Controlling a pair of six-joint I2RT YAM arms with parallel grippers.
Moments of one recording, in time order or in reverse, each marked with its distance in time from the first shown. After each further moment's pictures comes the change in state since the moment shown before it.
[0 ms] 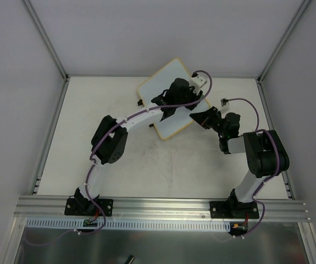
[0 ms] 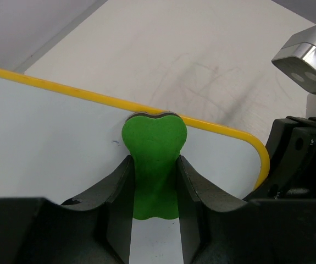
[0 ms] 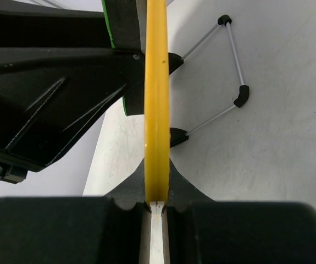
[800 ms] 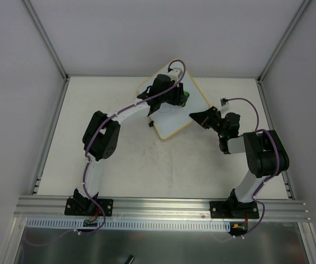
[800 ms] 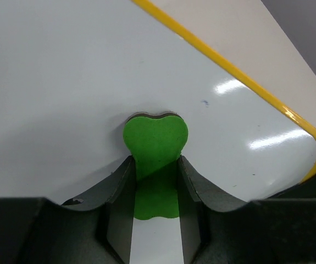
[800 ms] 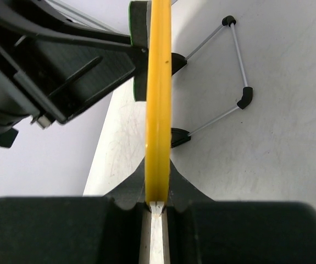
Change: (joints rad) left arm 0.137 -0.045 -0.136 0.043 0.072 -0.304; right arm 0.002 0.001 0.000 0.006 -0.004 -0.001
